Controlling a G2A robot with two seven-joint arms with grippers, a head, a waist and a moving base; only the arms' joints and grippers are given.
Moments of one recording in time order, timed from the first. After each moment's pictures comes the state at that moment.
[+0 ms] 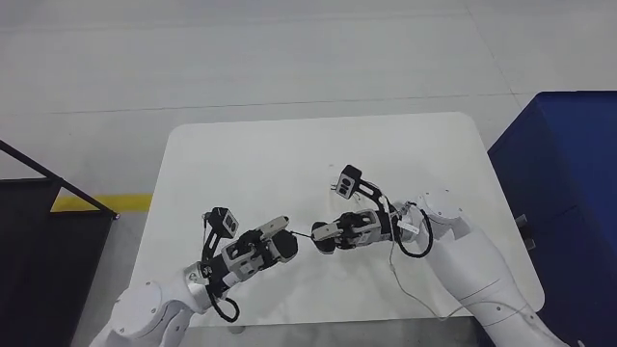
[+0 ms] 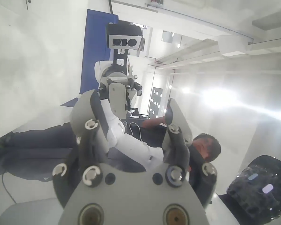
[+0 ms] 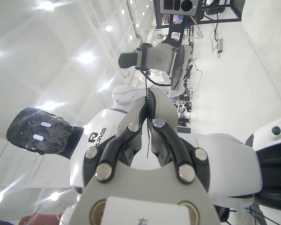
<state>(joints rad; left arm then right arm) 1.63 -1.06 -1.35 -2.07 -0.60 0.15 -0.62 -1.05 -1.17 1.08 -1.44 0.70 0.11 1.37</state>
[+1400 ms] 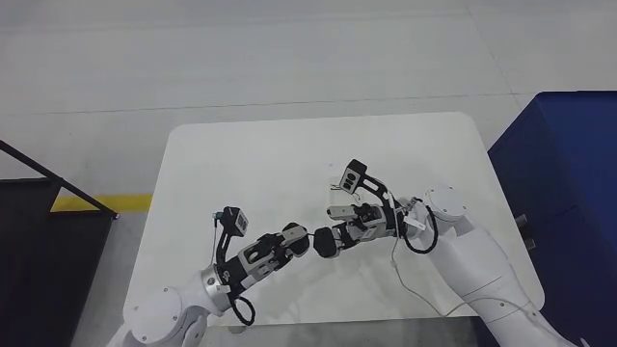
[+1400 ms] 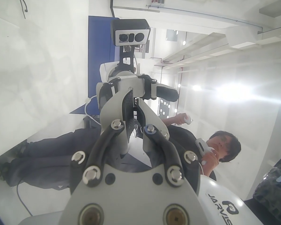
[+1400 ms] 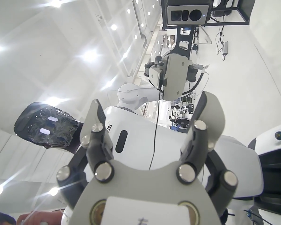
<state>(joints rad) 1.61 -1.08 -1.26 -2.08 -0.47 0.08 -0.54 -1.04 -1.16 1.08 -1.42 0.76 0.08 1.39</state>
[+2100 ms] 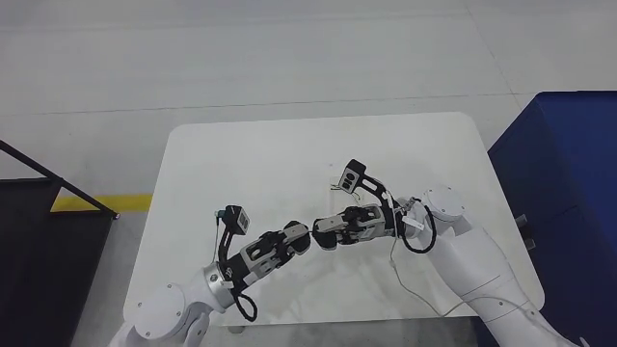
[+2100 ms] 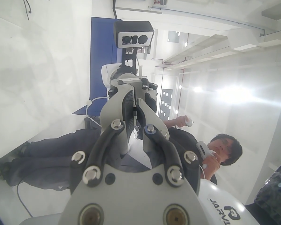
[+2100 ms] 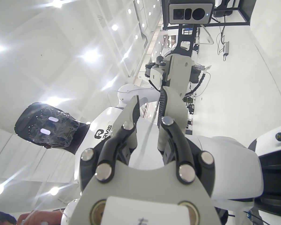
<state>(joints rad) 1.59 -1.08 -1.25 -2.07 -0.47 0.10 -0.53 -1.03 -1.16 1.07 -1.41 0.77 0.06 1.38</state>
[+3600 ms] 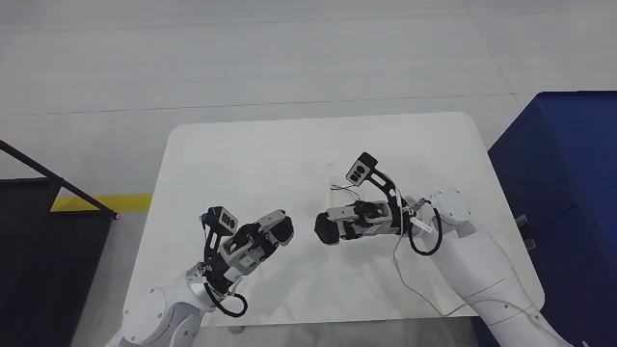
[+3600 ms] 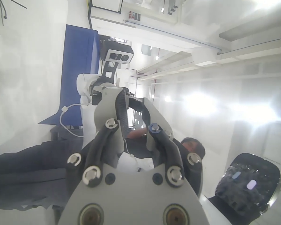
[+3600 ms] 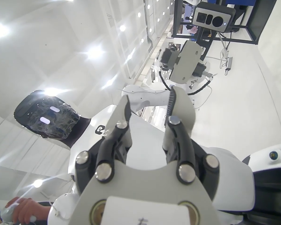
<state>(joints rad) 1.64 -1.09 -1.31 -2.05 -0.66 0.01 -0.52 -1.06 -1.15 1.10 -1.43 0.81 -0.04 1.36</state>
